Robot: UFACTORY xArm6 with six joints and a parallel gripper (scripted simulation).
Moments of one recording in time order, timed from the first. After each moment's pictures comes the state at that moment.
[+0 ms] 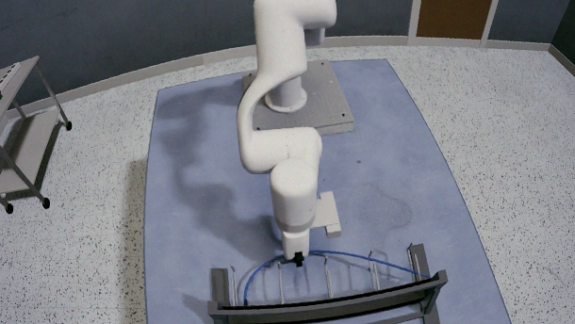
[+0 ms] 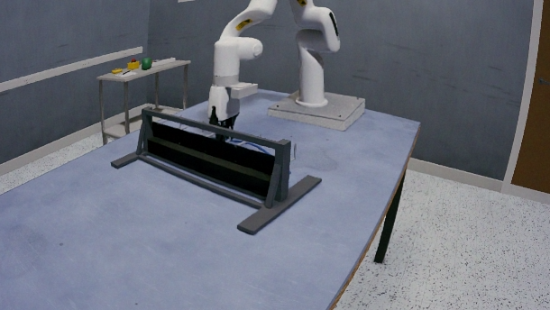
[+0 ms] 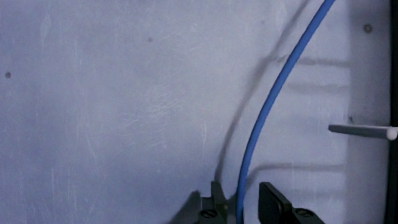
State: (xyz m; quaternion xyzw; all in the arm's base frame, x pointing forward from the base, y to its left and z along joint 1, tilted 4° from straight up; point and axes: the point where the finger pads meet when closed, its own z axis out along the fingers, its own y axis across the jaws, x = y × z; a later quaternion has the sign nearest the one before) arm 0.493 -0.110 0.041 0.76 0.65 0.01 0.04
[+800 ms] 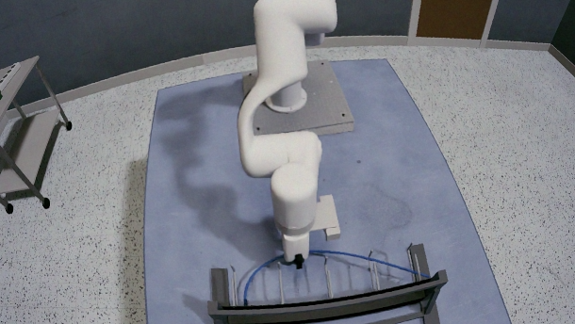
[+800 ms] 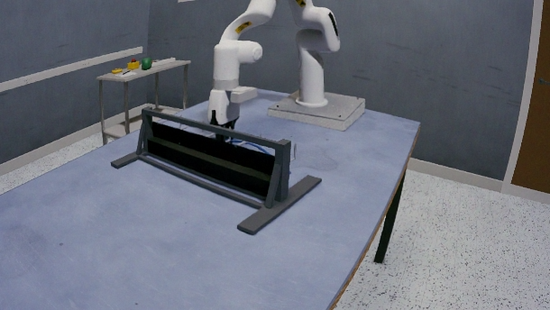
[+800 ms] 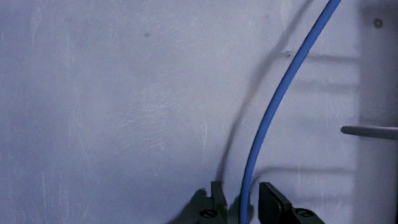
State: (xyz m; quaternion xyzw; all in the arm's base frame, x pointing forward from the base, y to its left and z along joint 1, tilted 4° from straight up) arm 0.493 -0.110 0.030 0.76 0.65 0.01 0.04
